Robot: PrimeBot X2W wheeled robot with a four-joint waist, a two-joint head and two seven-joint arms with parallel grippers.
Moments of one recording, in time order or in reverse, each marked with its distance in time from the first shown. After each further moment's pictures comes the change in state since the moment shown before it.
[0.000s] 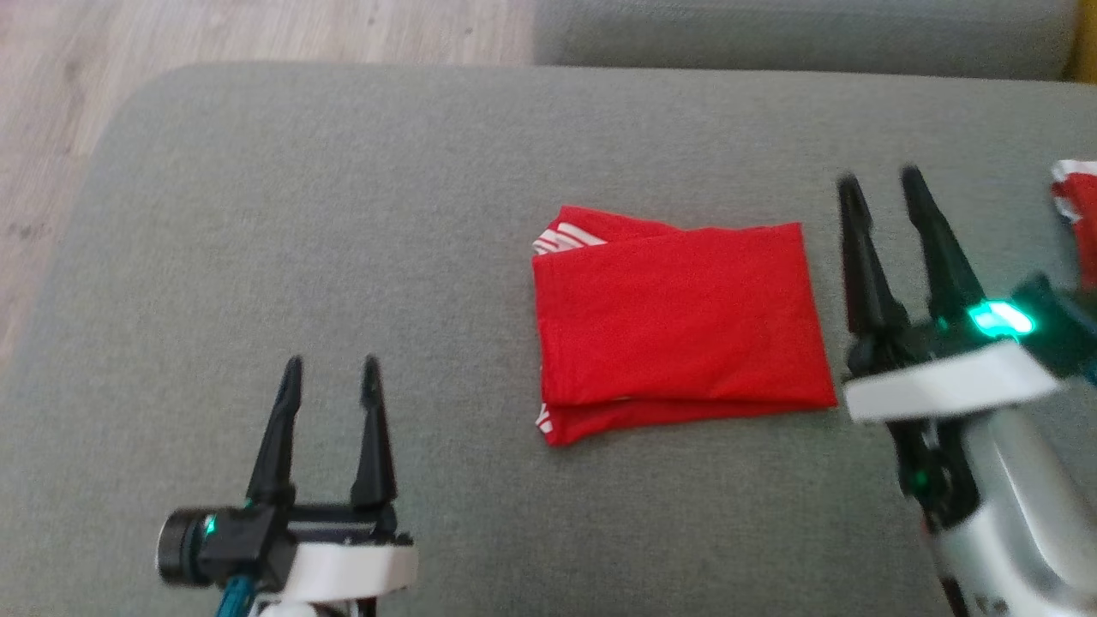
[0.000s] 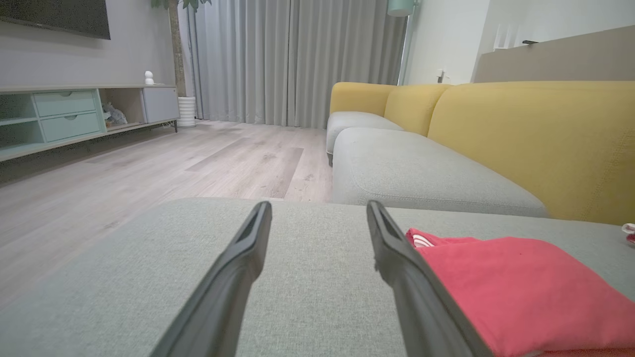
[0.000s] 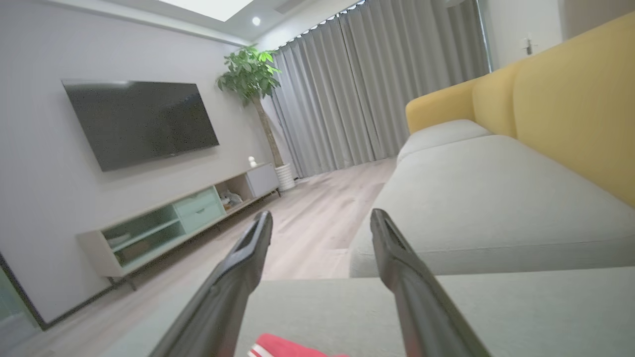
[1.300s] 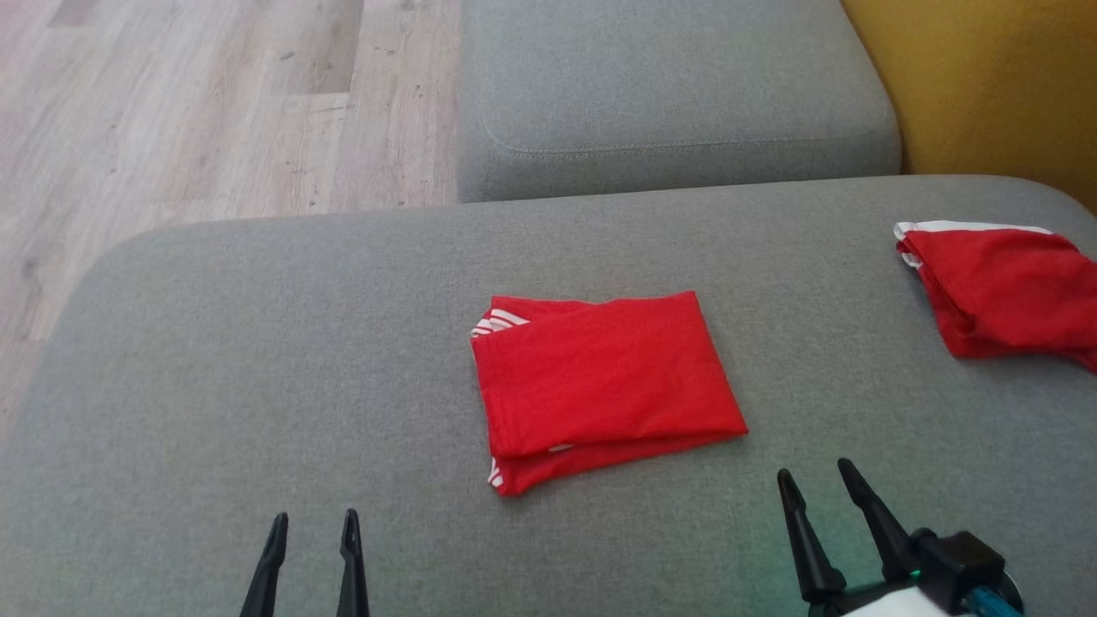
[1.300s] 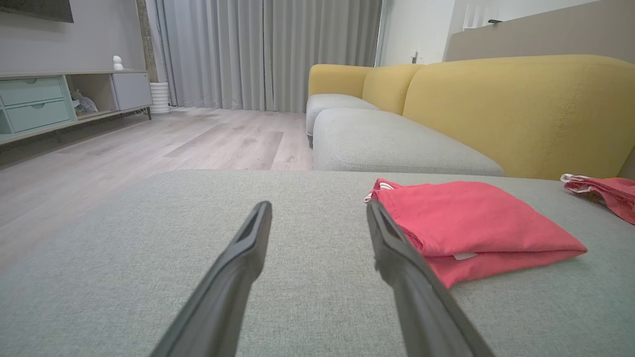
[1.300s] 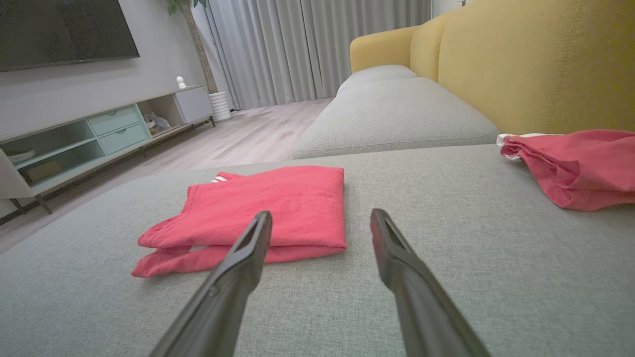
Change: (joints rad) left arm 0.259 0.002 0.092 0.058 0.013 -0.064 0.000; right arm 0.448 0.081 -0.037 0.103 -0.315 0.000 -0.034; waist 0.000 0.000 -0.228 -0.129
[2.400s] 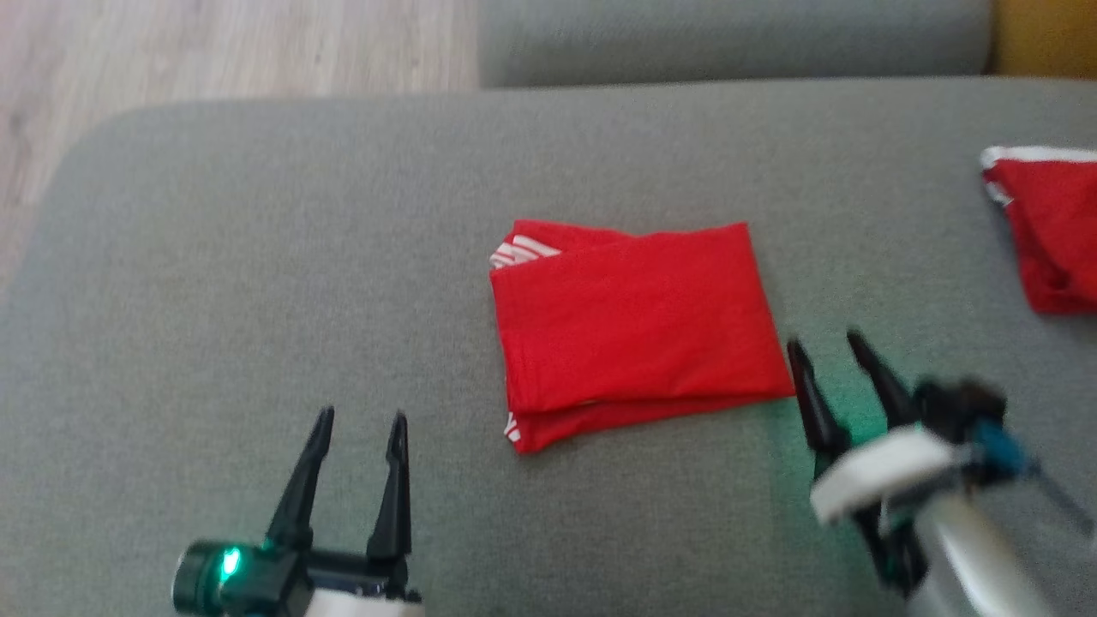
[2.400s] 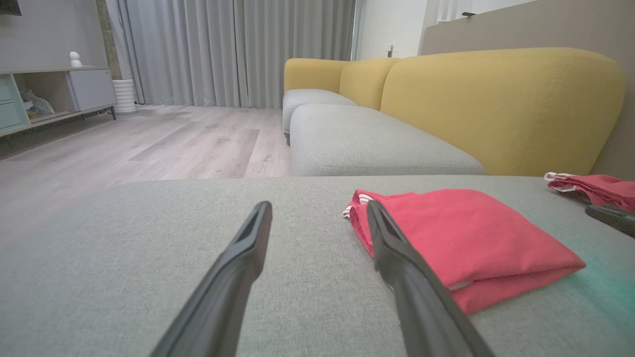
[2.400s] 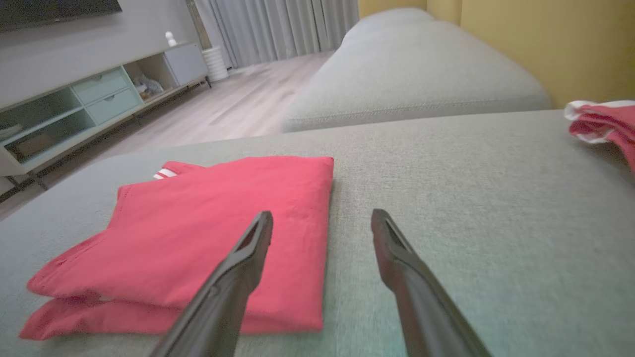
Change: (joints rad) left arm -0.150 -0.001 -0.070 -0.042 0.036 -0.043 0.000; right arm -0.339 -0.052 0.038 0.248 0.103 0.000 0.021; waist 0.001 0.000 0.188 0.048
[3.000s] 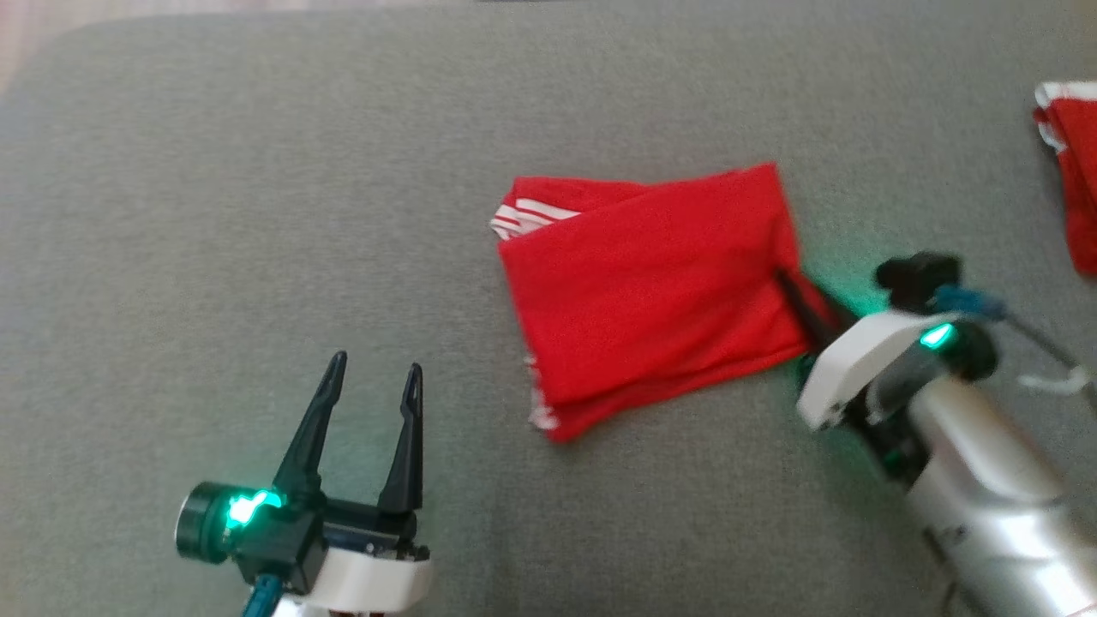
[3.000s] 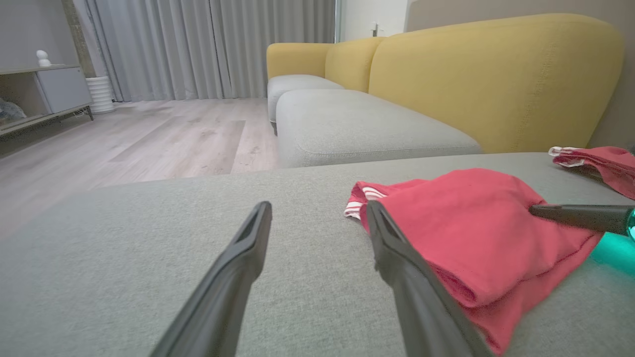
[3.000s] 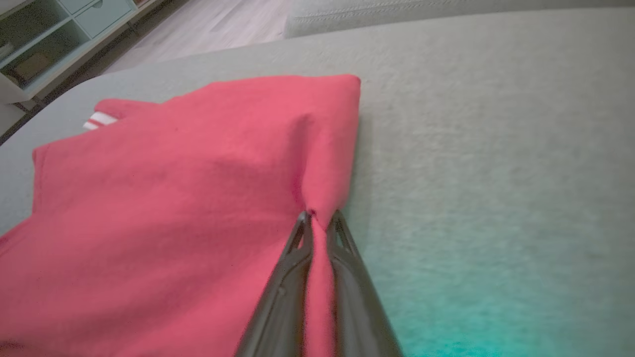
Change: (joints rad) left arm -0.102 -0.002 -0.014 -0.008 0.063 -0.010 0.000; right arm -0.334 -0.100 0.258 0.211 0.239 0.000 0.222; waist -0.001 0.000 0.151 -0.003
